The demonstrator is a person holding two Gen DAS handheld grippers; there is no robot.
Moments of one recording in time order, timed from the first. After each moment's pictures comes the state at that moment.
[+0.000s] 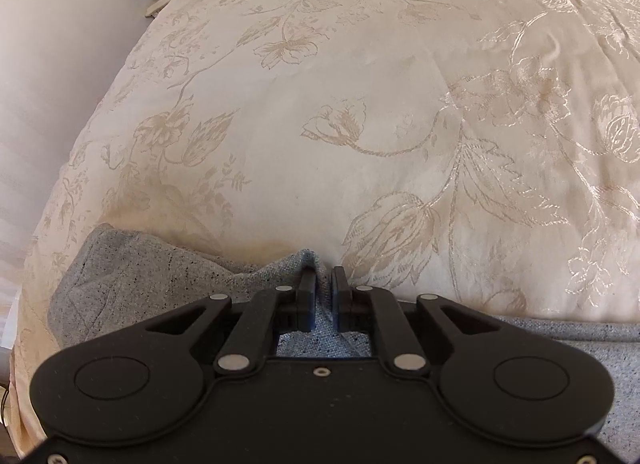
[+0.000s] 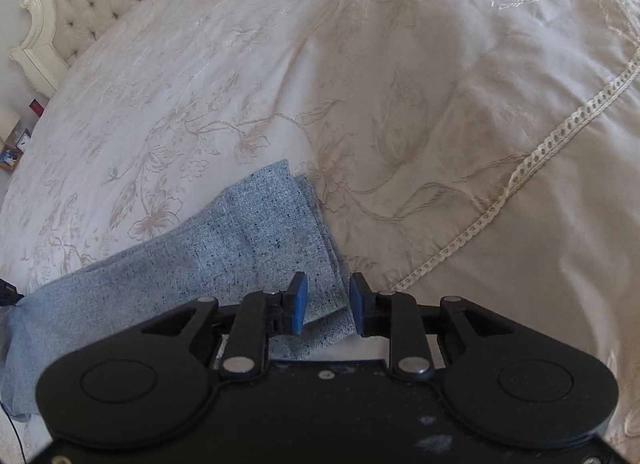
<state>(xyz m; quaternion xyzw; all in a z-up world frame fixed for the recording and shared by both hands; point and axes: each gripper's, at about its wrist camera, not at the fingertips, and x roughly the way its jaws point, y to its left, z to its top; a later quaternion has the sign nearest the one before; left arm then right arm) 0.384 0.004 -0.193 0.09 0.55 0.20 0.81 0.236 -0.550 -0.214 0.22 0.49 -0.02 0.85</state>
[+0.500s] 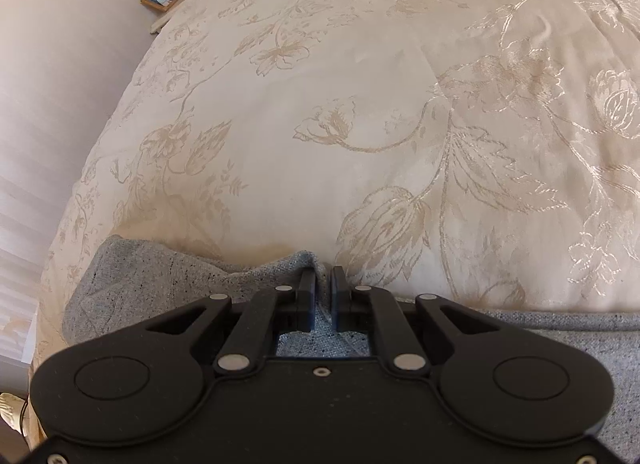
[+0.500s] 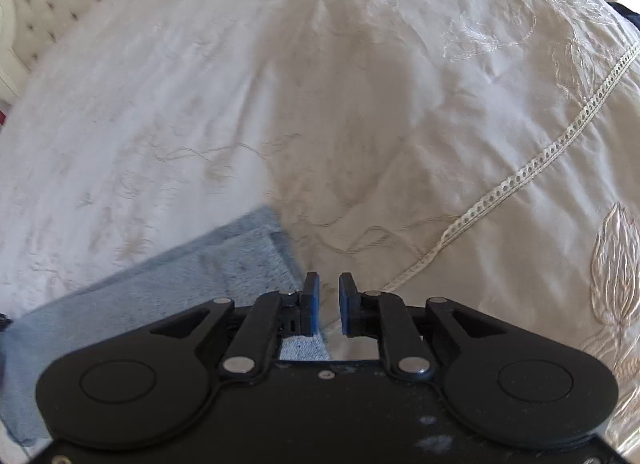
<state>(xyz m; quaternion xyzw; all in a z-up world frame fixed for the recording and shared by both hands) 0.384 -0.013 -0.201 0.13 0.54 0.21 0.80 0.256 -0.562 -0.168 0.19 0.50 -0.10 0.84</state>
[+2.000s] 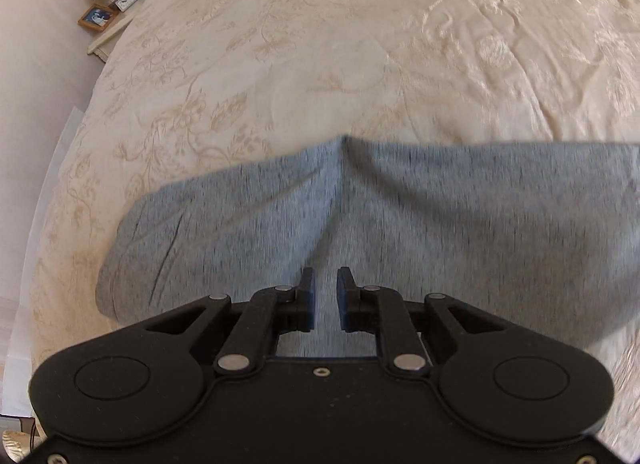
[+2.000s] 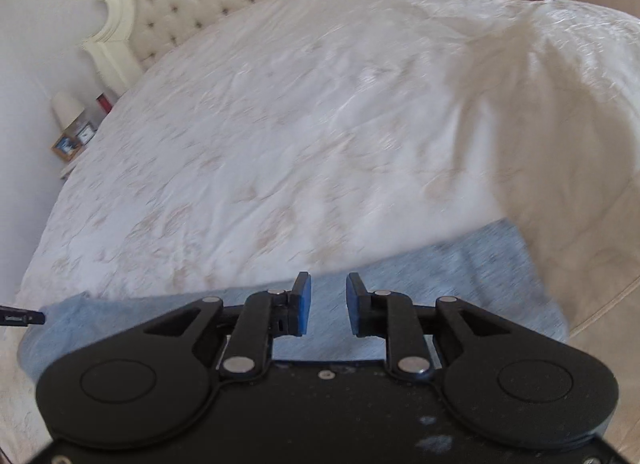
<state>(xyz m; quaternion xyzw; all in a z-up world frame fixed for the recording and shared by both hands) 0.247 0.037 -0.115 0.13 0.56 0.06 0.82 0.243 -0.377 -0.137 0.17 0.44 0.06 0.88</state>
